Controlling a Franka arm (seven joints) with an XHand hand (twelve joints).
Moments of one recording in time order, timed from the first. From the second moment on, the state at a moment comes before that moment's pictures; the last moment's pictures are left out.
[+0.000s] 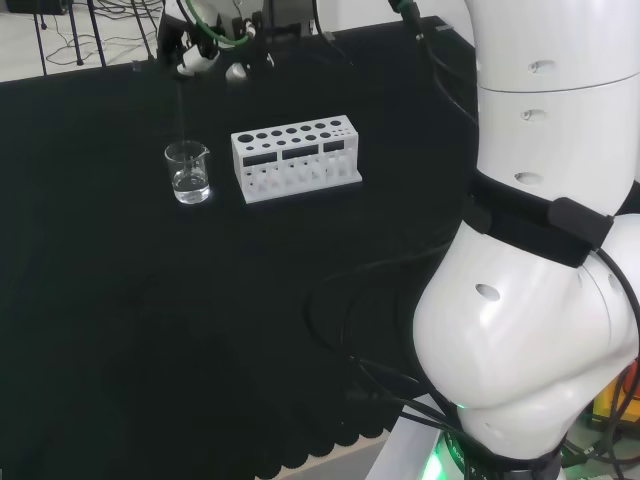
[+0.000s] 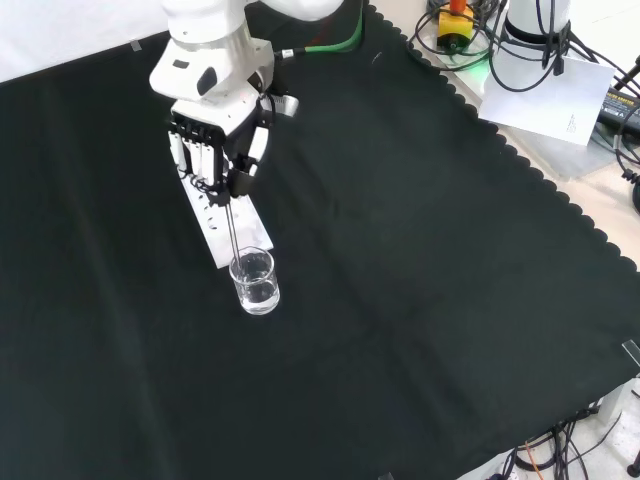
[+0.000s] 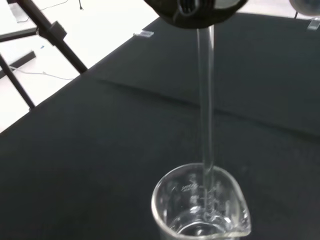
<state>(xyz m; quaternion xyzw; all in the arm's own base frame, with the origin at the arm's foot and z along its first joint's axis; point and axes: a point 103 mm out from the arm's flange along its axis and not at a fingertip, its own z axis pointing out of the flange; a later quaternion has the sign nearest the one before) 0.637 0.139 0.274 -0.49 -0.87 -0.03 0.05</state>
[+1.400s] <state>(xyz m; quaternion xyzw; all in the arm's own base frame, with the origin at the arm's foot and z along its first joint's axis) 0.613 0.155 0.270 -0.49 -0.87 -0.03 0.06</state>
